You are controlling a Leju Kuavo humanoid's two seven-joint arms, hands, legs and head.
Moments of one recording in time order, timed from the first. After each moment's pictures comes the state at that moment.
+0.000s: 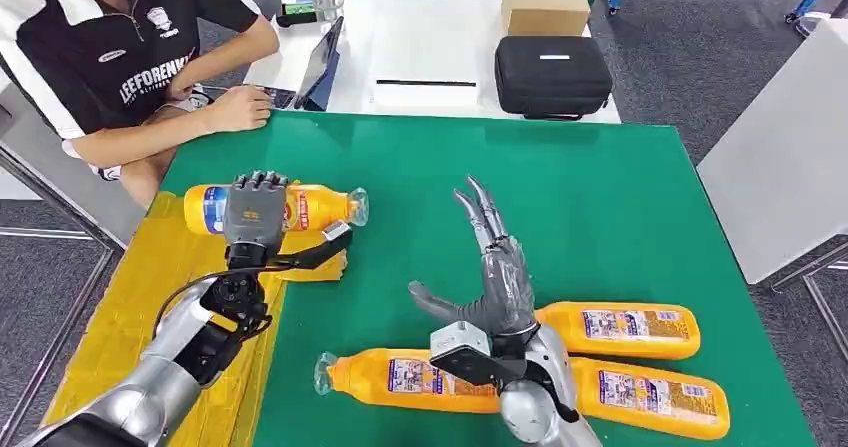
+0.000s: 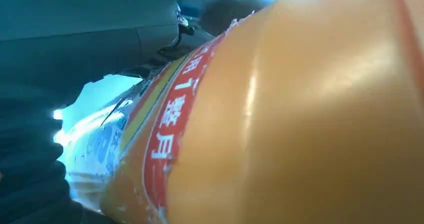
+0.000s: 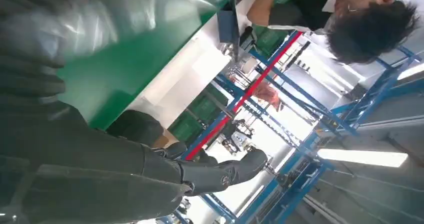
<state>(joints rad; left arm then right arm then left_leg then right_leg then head) -0.57 0.05 -0.48 -0.81 -1.57 0.44 0.41 -0.09 0.08 0.48 -1.52 0.67 -0.55 -0.37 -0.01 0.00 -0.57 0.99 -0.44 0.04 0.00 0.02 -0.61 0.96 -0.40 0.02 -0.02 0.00</state>
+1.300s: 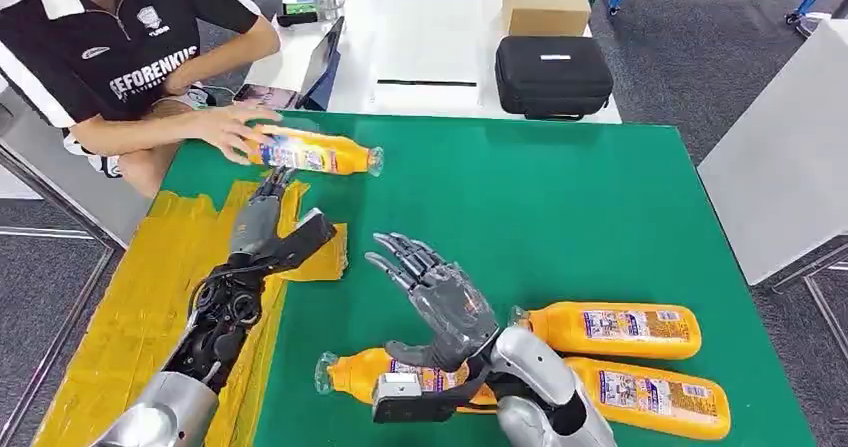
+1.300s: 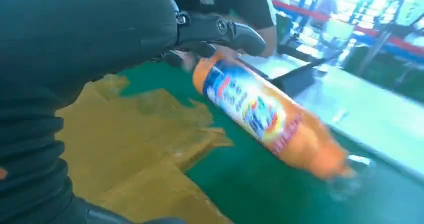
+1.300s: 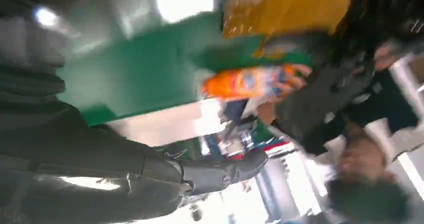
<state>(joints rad) -0.48 -0.10 -0.05 -0.86 -0.92 0.30 -0.25 -0.12 -0.02 0.61 -1.61 0.97 -0.08 -0.28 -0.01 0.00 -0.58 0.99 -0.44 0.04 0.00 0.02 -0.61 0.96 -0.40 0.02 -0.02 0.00</state>
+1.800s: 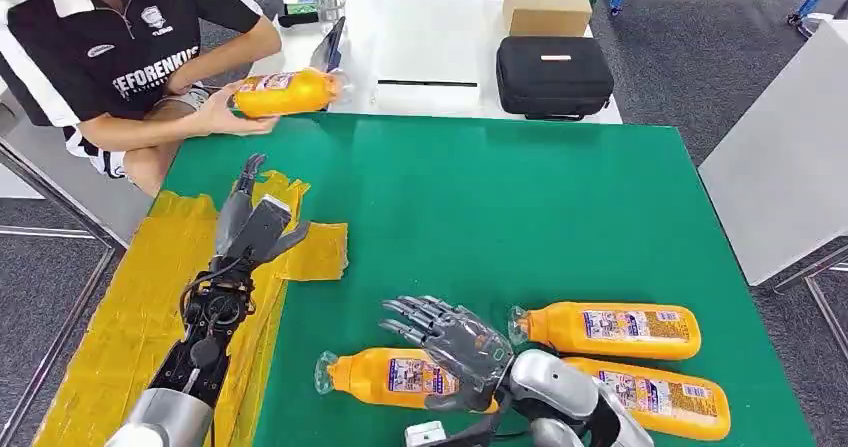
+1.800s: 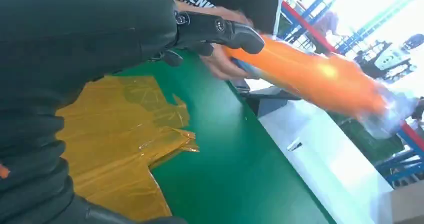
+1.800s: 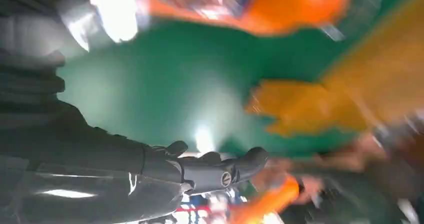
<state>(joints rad) -0.41 -0.10 -0.01 -1.00 -0.68 0.29 -0.31 -0.10 -0.22 0.69 -1.63 0.99 0.07 -0.27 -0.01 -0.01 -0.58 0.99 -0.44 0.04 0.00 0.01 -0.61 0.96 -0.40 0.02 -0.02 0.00</state>
